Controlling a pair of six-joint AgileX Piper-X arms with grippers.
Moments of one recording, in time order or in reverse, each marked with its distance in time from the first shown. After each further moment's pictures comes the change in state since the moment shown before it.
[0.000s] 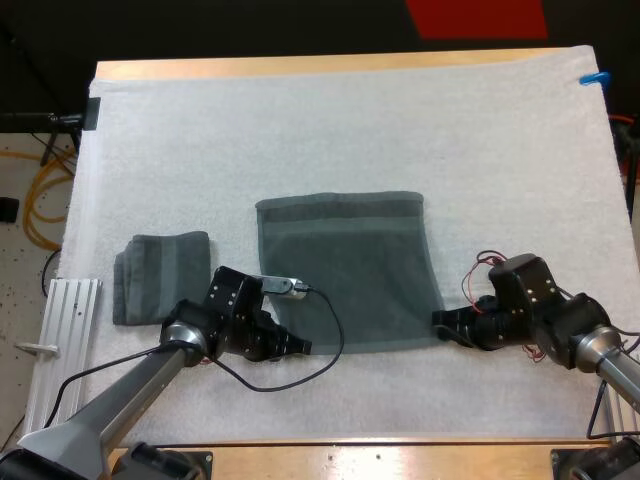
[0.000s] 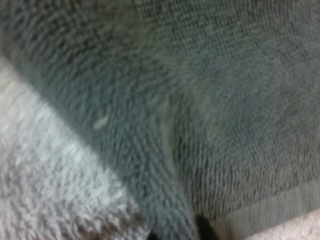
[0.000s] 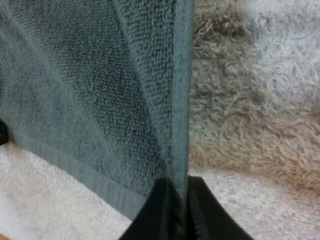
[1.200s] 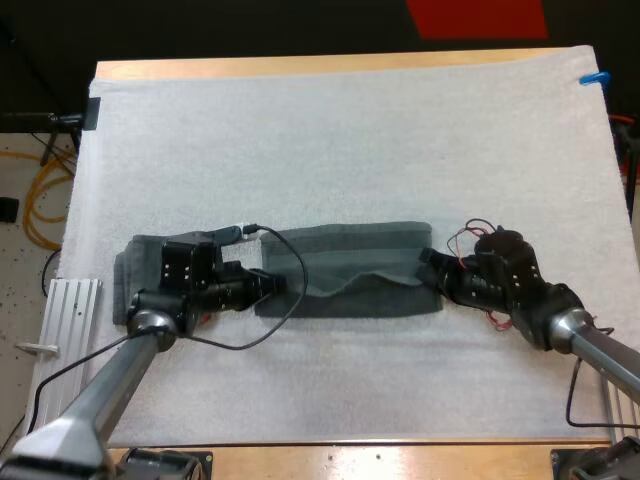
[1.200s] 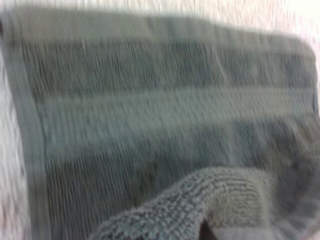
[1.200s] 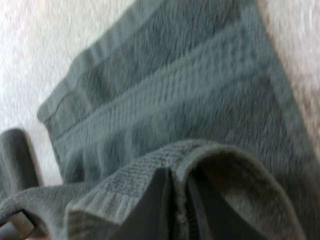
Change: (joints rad) left arm 0.253 0.018 -0.036 -0.314 0.205 -0.112; right arm -0.008 0.216 0.000 -0.548 0.101 0.424
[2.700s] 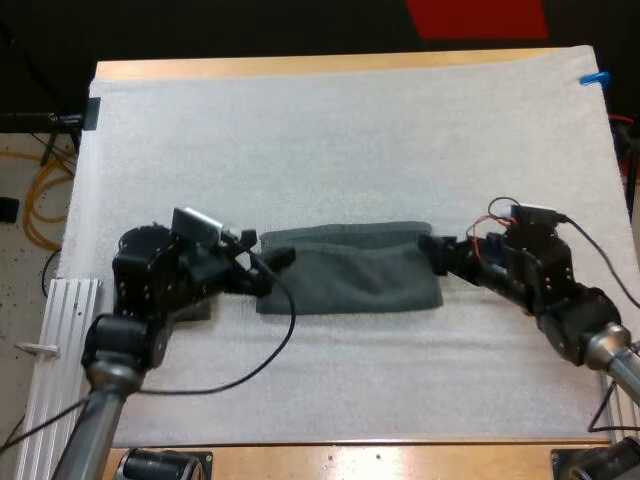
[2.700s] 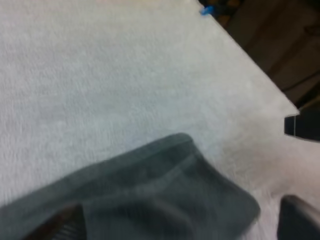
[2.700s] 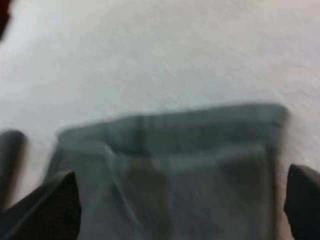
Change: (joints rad) left arm 0.000 -0.445 -0.092 0.154 0.045 0.170; right arm -0.009 -0.267 -0.052 0.182 0.169 -0.483
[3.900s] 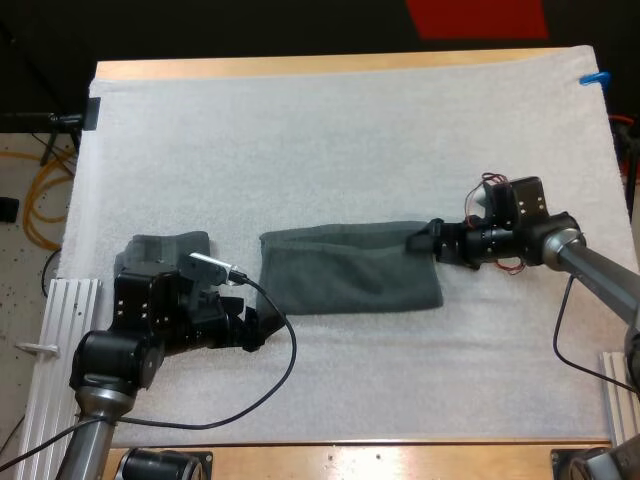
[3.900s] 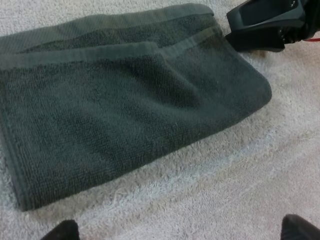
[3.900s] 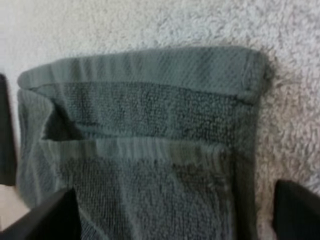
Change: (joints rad) left arm 0.000 -0.095 -0.004 0.473 -0.060 0.130; right arm -0.207 0.628 -0.278 0.088 -0.584 -0.096
